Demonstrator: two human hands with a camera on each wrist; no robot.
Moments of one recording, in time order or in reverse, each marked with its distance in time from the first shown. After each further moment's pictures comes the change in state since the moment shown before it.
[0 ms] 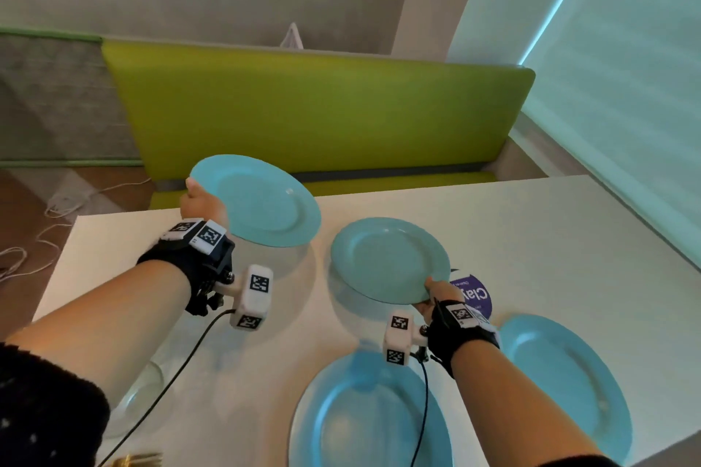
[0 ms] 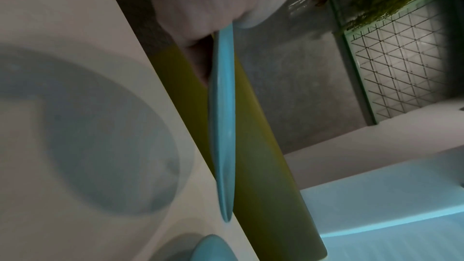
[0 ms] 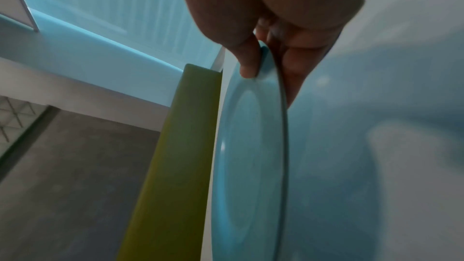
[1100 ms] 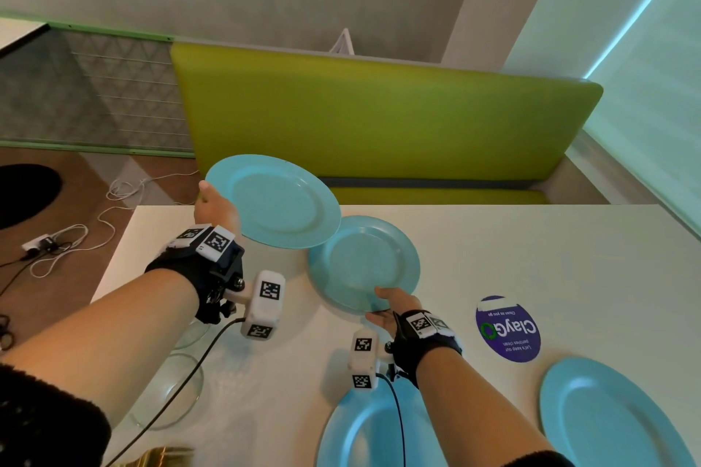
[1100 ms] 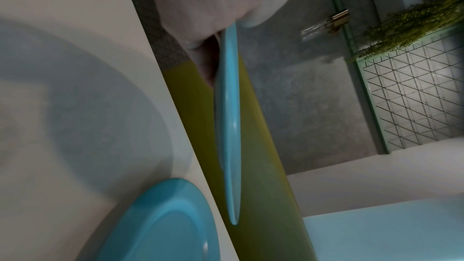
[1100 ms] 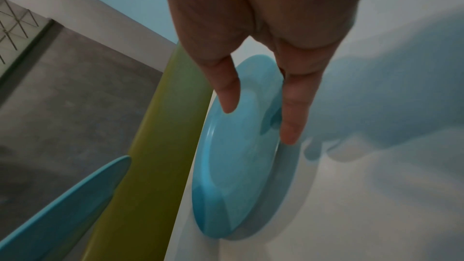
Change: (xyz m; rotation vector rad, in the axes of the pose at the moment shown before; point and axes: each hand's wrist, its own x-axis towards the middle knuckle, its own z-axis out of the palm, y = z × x) left_hand 0.041 -0.006 -0.032 -0.182 0.051 -0.089; right_hand -0.023 0.045 0.113 -0.229 -0.166 0.156
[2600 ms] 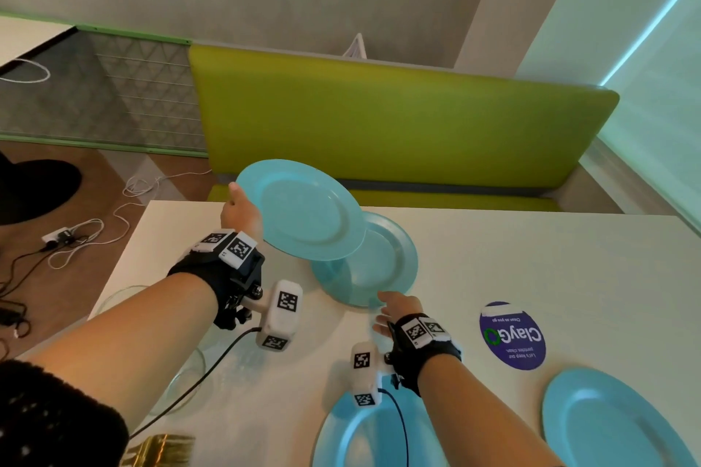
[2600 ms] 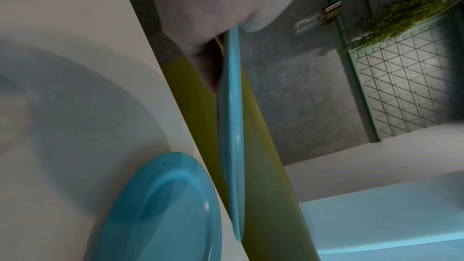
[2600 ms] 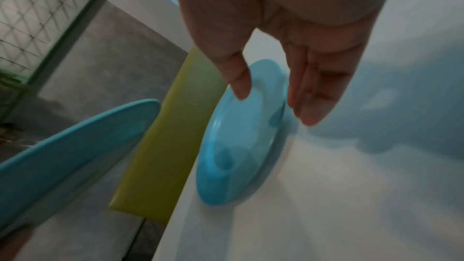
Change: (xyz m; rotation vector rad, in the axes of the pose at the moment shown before) left_hand -0.032 -0.007 0.002 0.055 -0.115 -0.027; right_hand -0.011 0.000 0.002 -0.178 0.061 -0.069
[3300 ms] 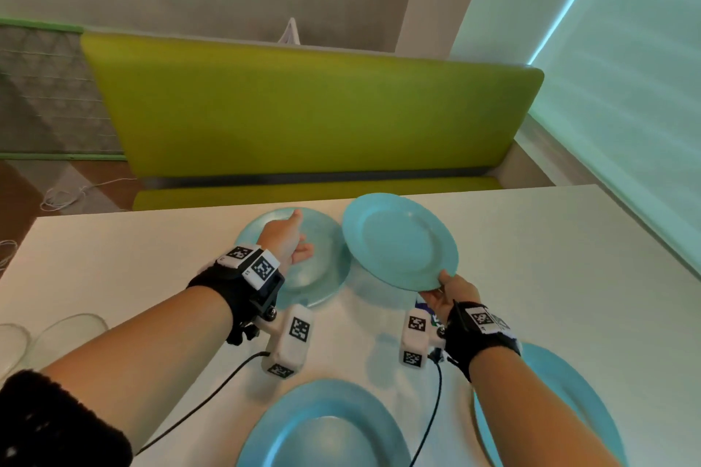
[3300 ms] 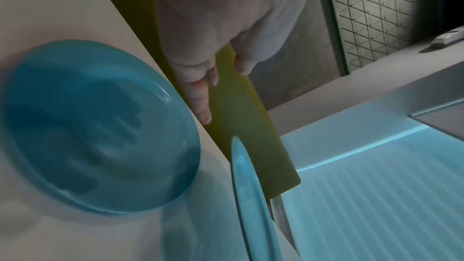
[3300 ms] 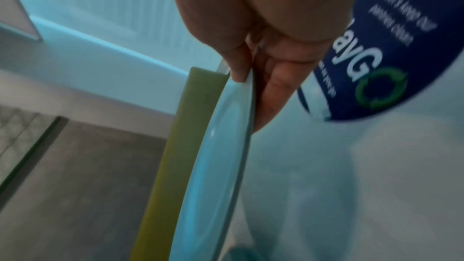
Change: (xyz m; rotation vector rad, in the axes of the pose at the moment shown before) left_hand -0.077 -0.052 0.132 0.113 -0.499 -0.163; right_hand 0.041 -0.040 -0.173 0.532 0.118 -0.105
